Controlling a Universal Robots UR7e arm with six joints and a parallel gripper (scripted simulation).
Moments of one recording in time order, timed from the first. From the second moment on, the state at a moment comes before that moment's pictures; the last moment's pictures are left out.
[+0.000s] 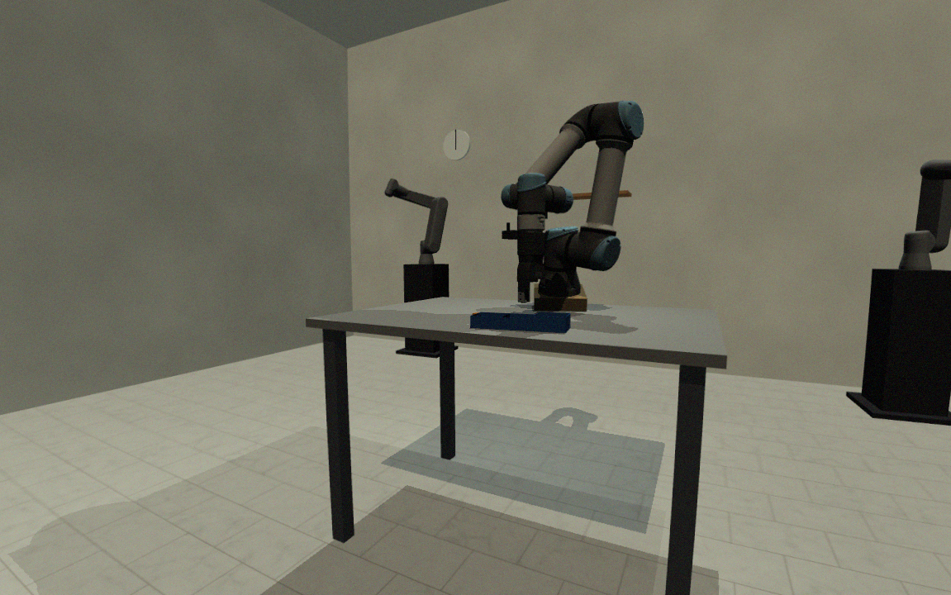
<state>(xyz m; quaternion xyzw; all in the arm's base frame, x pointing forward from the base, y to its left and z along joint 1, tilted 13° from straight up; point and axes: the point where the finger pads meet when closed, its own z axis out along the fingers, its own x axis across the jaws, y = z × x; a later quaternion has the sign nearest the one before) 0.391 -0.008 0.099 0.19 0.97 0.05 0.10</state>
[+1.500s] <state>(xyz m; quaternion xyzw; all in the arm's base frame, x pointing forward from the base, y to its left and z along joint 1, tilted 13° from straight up) 0.447 0.090 0.106 -0.04 0.99 0.03 0.11</state>
